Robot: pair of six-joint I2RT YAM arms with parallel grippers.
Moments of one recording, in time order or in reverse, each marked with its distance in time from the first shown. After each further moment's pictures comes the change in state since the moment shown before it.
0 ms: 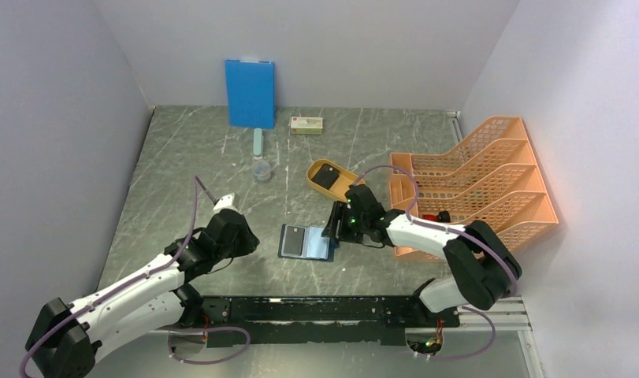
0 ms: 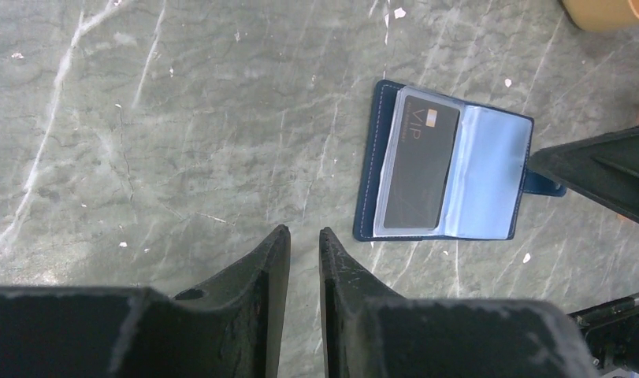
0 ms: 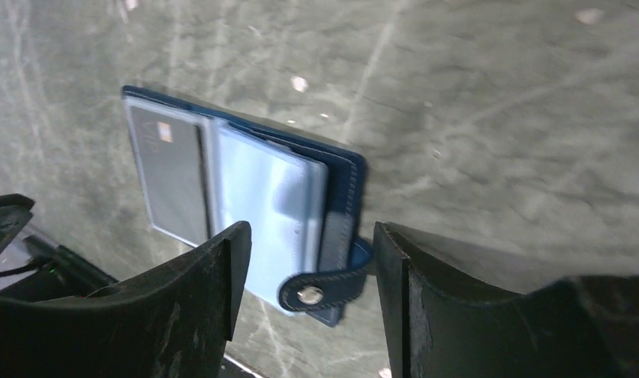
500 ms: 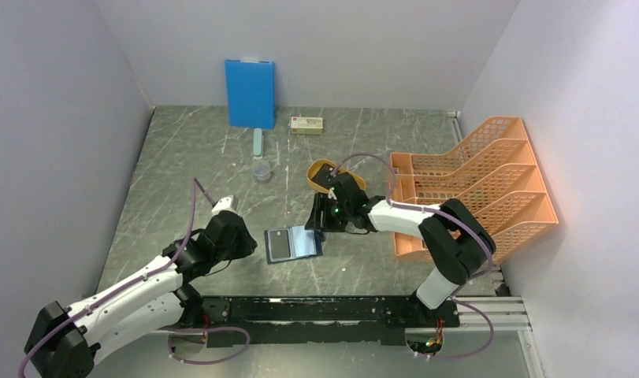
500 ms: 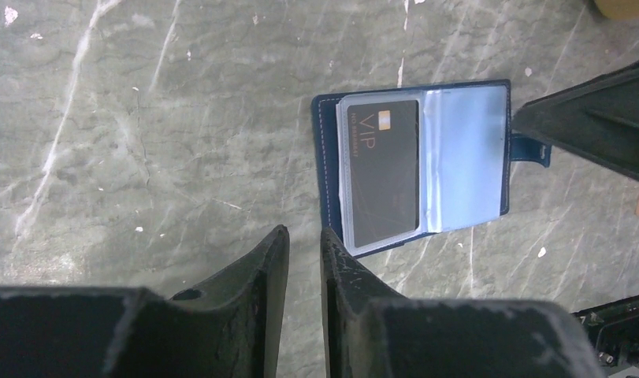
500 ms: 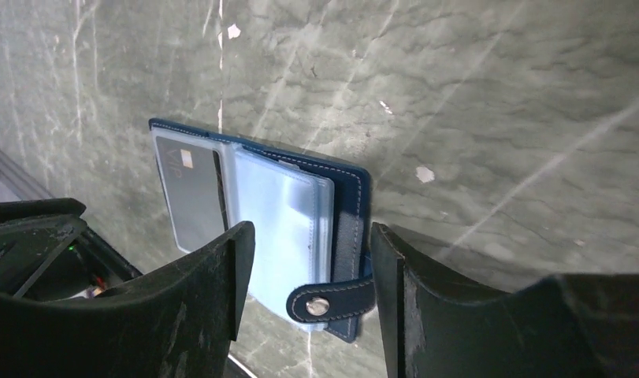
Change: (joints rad) left arm 0.000 -0.037 -0.004 -0.046 -0.001 -0.001; right arm 0.025 0.230 0.169 0.126 -0.155 -0.076
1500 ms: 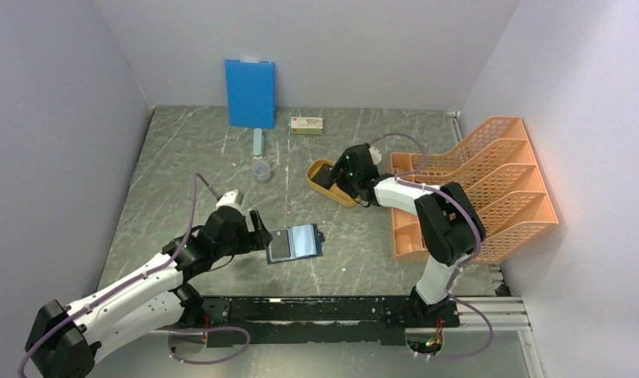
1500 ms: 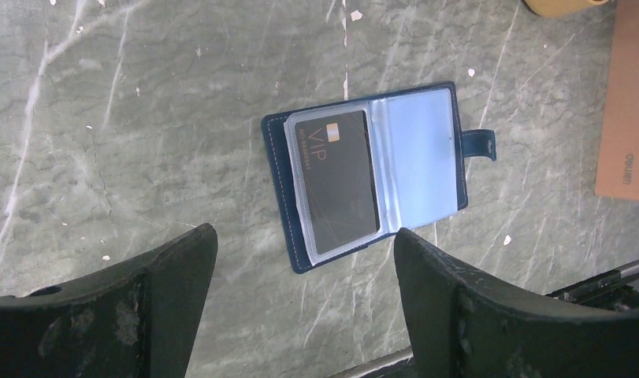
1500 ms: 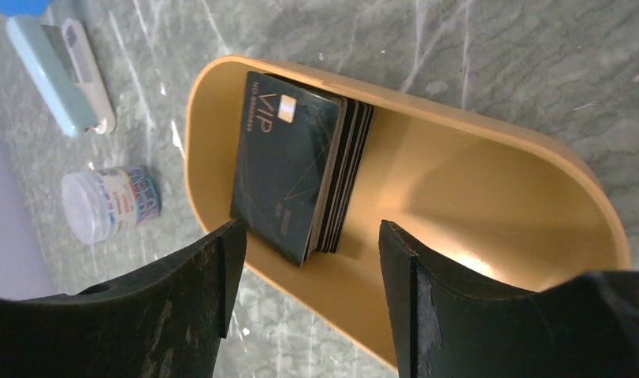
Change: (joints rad) left arm 0.000 0.017 0.036 0.051 0.047 0.060; right arm -0.204 0.096 0.187 0.050 0.365 0.231
